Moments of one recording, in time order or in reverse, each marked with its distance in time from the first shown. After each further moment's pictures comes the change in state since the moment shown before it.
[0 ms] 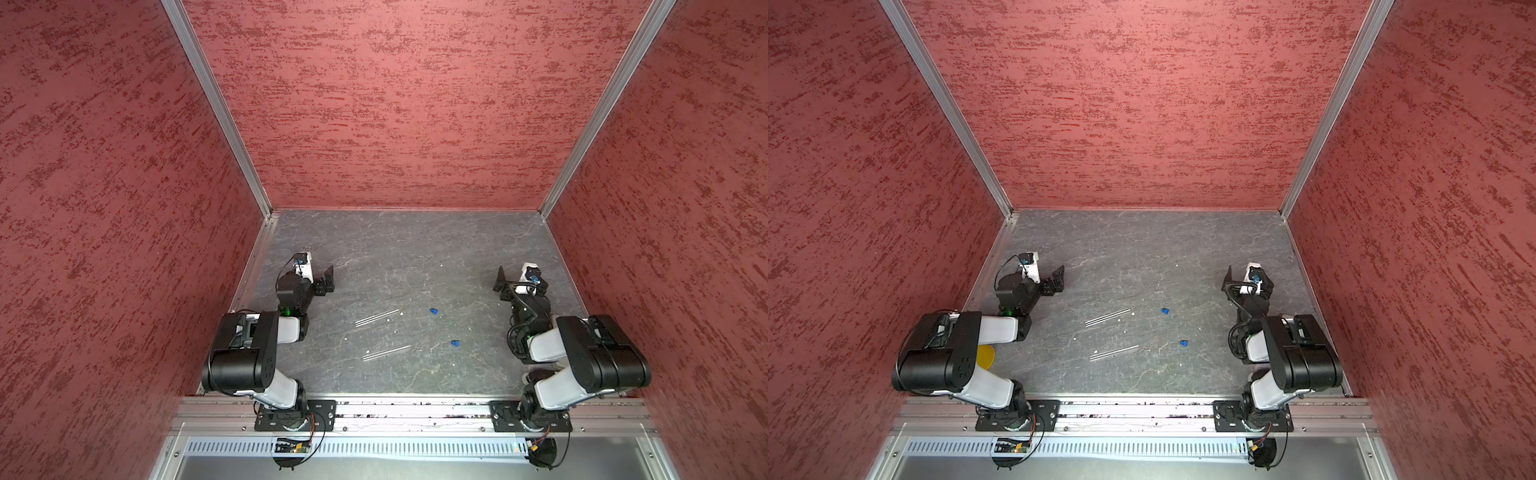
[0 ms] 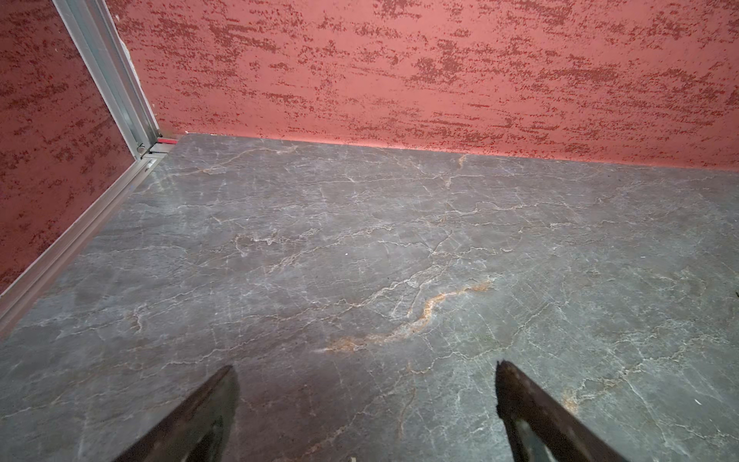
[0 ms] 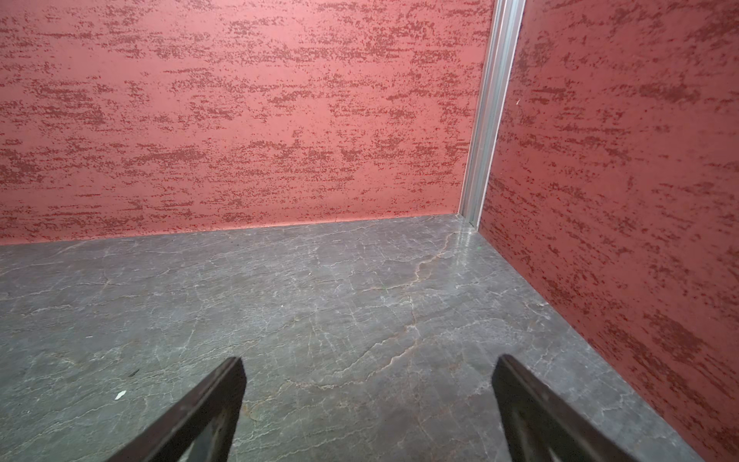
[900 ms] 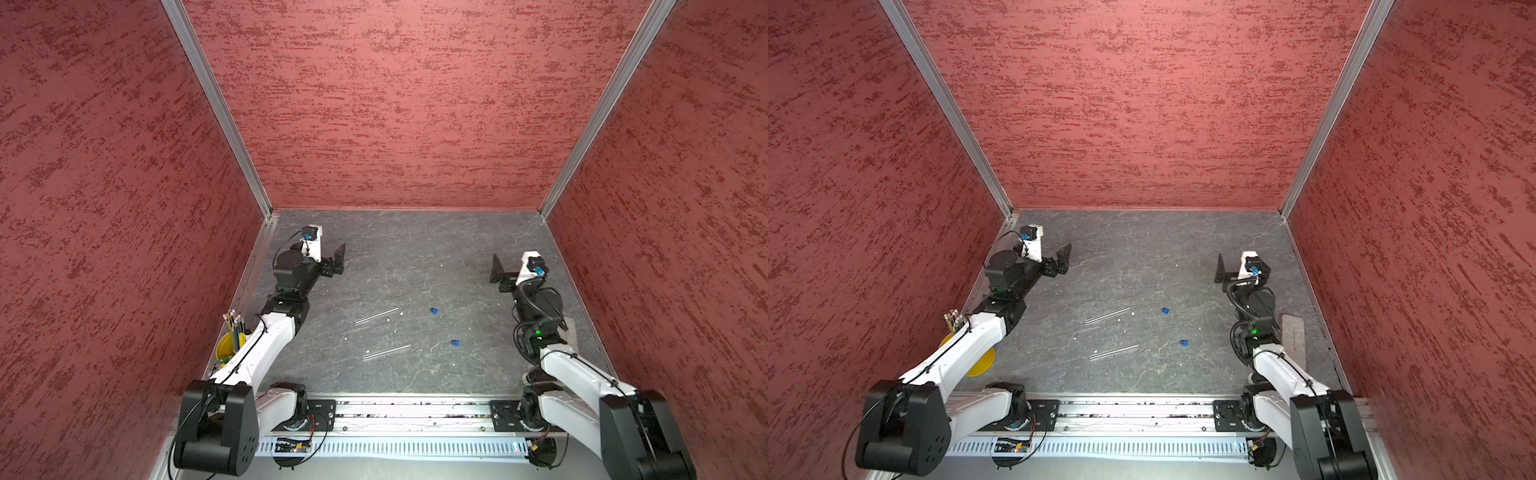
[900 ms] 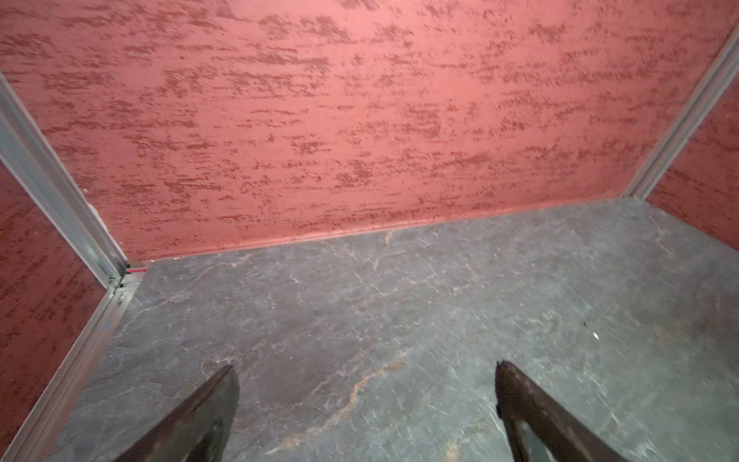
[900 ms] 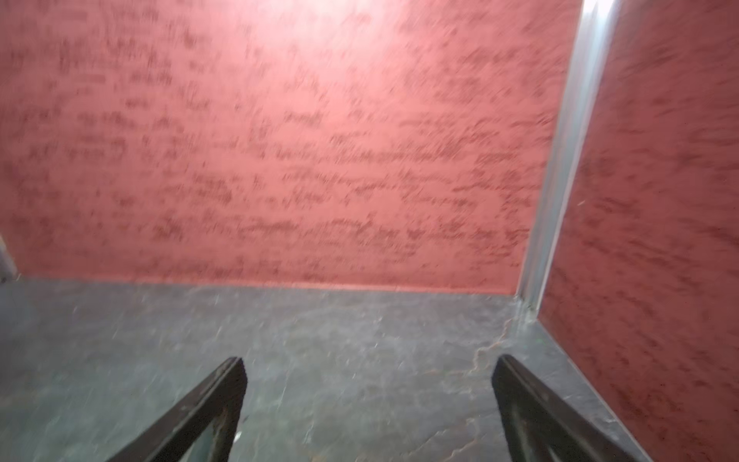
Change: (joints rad) left arm -0.205 -0.407 0.278 -0.629 -0.024 0.084; right arm 0.140 -0.451 0.139 -0.542 -0.132 -0.064
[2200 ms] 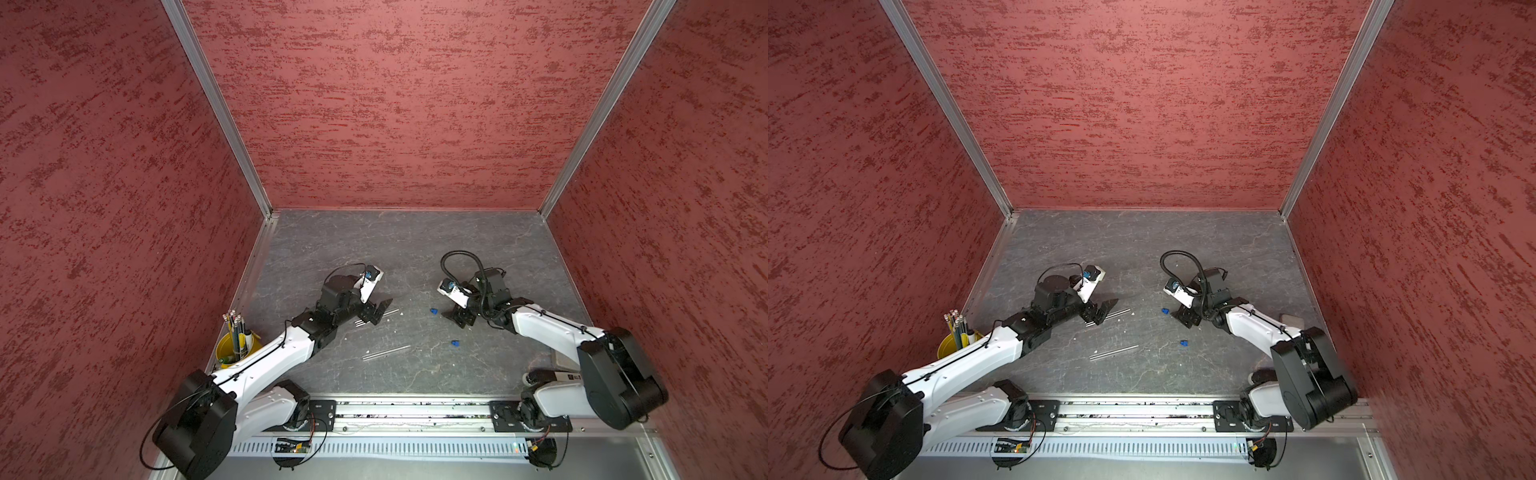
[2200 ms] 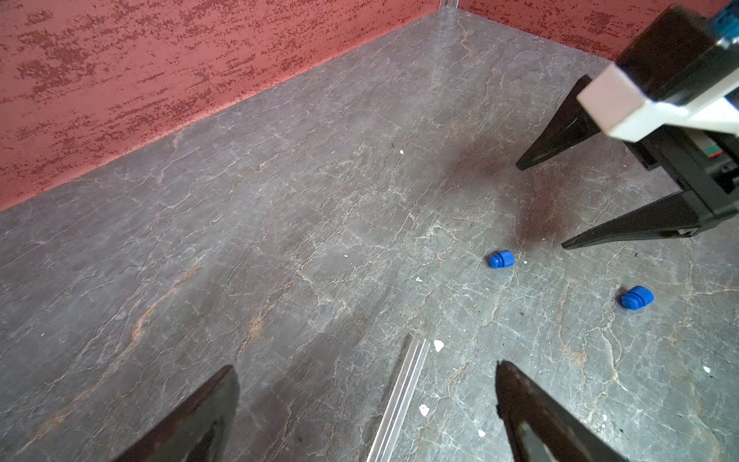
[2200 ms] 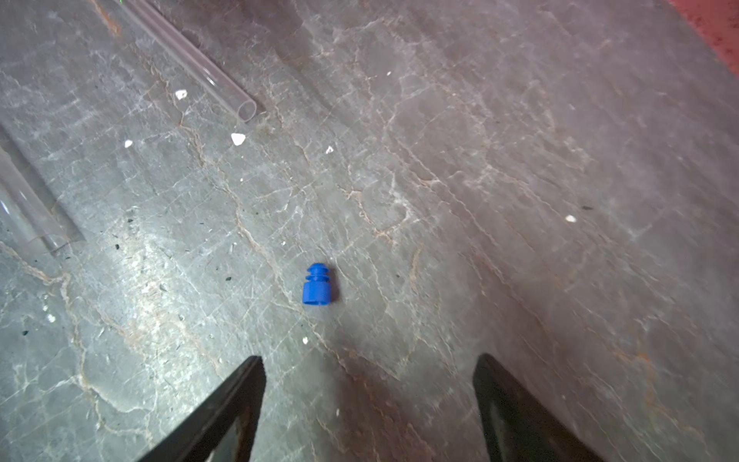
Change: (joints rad) left arm -0.407 -0.023 -0.111 -0.180 -0.009 0.101; right arm 0.239 0.319 0.325 -0.924 -0.414 -0.584
